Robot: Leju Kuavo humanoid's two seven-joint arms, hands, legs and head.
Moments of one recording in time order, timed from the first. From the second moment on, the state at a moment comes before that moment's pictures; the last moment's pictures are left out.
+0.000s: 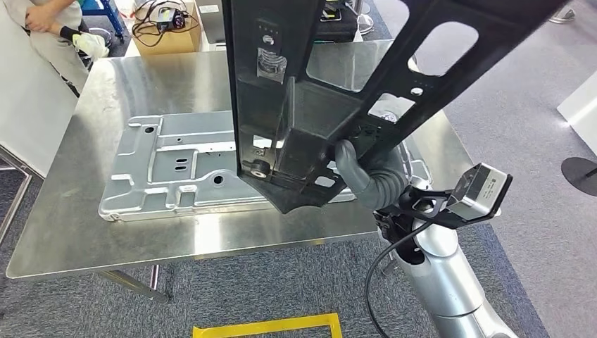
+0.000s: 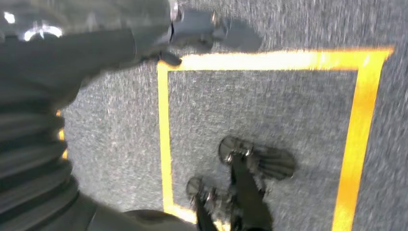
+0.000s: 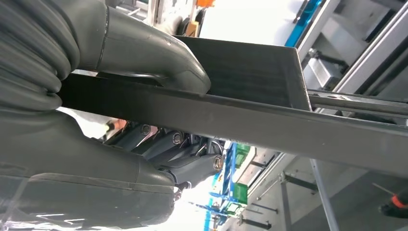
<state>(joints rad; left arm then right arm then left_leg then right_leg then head) -0.09 -0.07 1.30 -0.22 -0.91 0.05 -0.30 -0.52 -0.07 0.44 -1.78 -0.22 0.14 -0.53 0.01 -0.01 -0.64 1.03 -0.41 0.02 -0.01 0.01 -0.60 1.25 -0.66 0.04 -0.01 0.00</state>
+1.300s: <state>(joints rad) -0.09 -0.06 1.31 -0.22 -0.94 0.01 -0.30 -1.04 0.02 0.58 -0.82 1.13 -0.20 -0.18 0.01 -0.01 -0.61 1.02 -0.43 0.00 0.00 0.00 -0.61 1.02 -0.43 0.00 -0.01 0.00</state>
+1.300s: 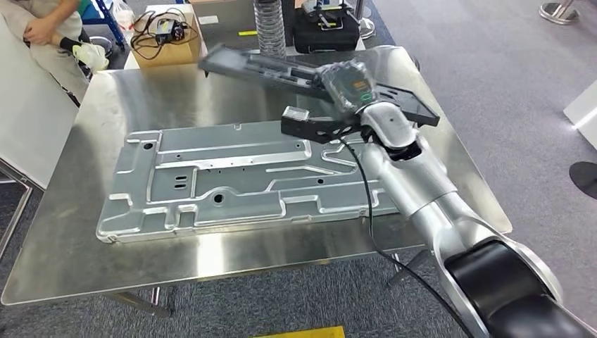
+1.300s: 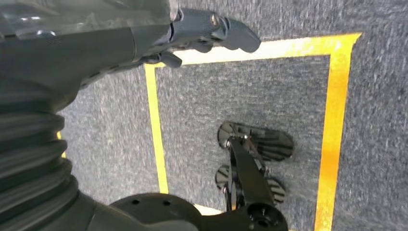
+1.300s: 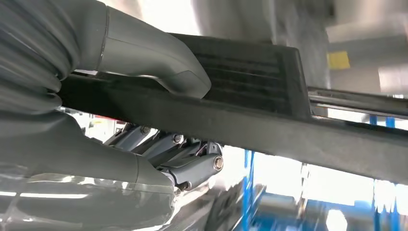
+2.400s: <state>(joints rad) -0.09 -0.05 1.27 -0.22 -1.00 0.05 -0.38 -0.94 0.27 0.79 -0.39 1.22 -0.48 -0.34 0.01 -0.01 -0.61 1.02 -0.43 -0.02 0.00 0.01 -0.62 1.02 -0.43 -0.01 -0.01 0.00</state>
